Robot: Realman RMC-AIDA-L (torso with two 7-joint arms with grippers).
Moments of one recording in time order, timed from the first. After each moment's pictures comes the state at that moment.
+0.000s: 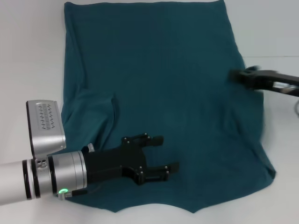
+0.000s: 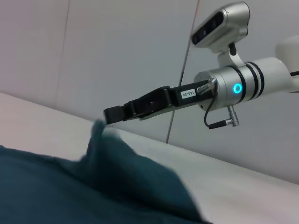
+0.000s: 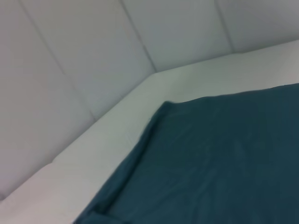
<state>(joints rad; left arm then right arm) -0.50 -2.17 1.00 0.46 1.68 1.38 -1.11 0.65 2.04 -0.61 -0.59 -1.96 -1.21 1.74</state>
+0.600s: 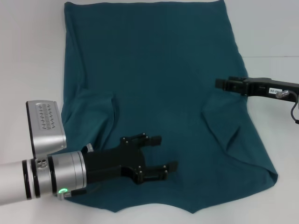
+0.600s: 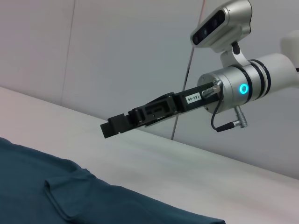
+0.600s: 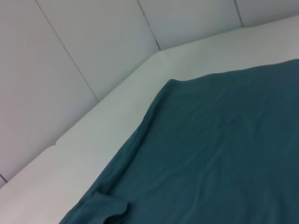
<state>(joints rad) -0.50 -2.17 1.00 0.46 1.68 1.36 -1.11 0.64 2.04 -0.71 -0.61 -1.95 -1.17 1.82</state>
